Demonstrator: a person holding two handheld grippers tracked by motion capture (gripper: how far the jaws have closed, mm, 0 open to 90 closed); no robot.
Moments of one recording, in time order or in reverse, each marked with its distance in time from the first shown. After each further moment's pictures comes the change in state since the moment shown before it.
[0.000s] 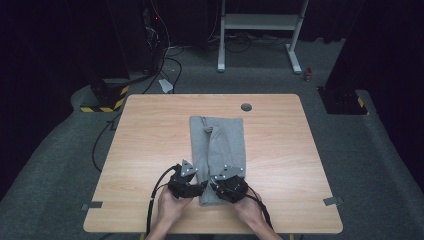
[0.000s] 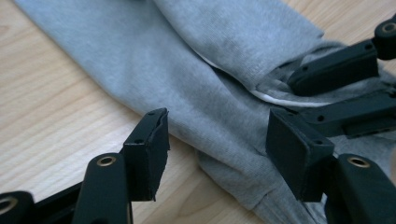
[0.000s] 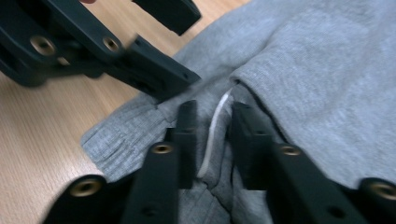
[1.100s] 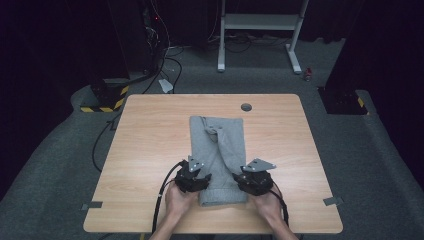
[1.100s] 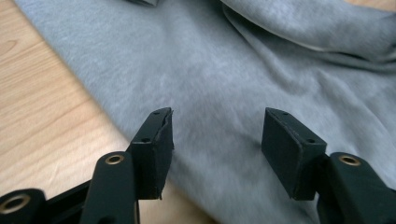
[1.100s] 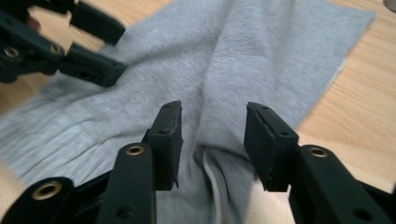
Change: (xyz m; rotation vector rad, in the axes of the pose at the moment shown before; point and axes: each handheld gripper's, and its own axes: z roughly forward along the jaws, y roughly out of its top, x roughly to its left) left arm 0.004 0.014 0.026 -0.023 0.082 0.000; right arm -0.050 -0.027 -0.030 -0.088 -0.152 0.125
